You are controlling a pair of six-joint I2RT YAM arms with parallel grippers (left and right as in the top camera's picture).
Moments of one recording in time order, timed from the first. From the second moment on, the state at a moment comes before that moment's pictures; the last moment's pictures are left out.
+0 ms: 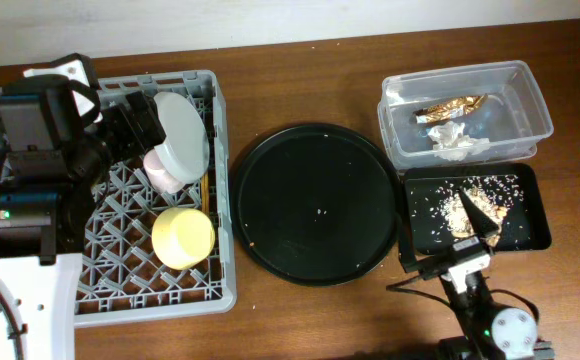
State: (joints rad) left arm -0.04 1.32 1.62 -0.92 0.02 -0.30; right arm 0.06 0.02 0.06 0.21 -0.22 -0.19
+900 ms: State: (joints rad) left arm -0.04 1.32 1.62 -0.92 0.02 -0.30; right arm 0.05 0.01 0.01 -0.07 0.04 -0.13
